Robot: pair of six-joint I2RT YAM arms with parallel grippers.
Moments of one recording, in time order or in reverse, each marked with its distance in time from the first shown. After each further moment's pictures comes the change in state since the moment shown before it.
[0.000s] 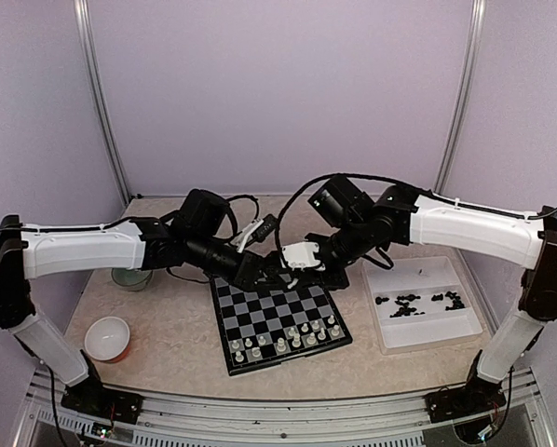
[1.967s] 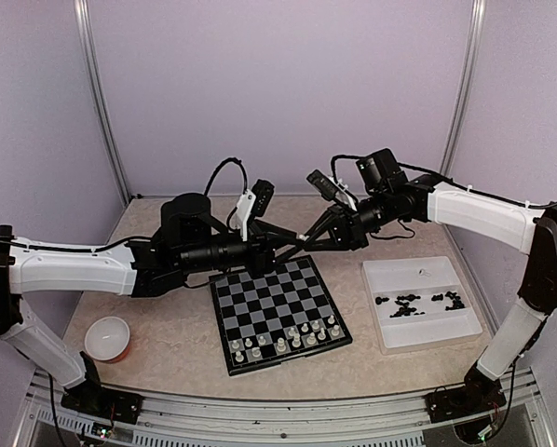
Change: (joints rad) left arm -0.138 -0.139 -0.193 0.655 -0.430 0.103; right arm -0.347 -0.008 -0.067 0.284 -0.986 0.615
